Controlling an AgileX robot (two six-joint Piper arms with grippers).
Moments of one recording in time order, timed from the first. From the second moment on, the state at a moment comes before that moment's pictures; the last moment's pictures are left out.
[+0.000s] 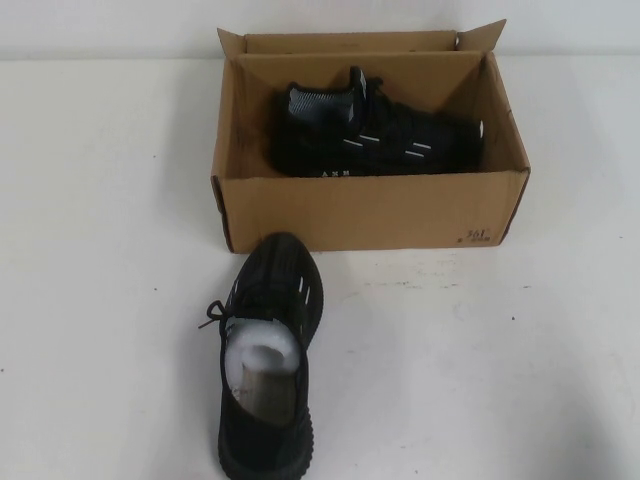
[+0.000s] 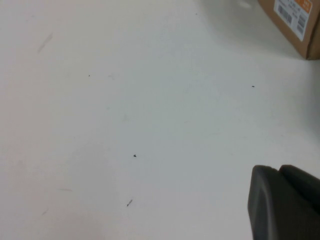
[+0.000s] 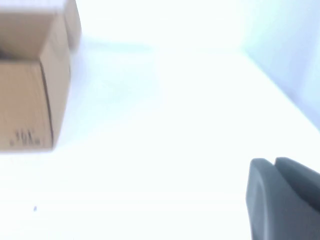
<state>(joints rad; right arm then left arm) -0.08 0.11 -0.08 -0.13 0.21 0.17 -0.10 -0.01 0.03 0.06 0.38 -0.06</state>
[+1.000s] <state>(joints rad) 0.00 -0.01 0.03 0.02 0.18 -0.05 -0.10 -0.01 0.03 0.06 0.38 -0.06</state>
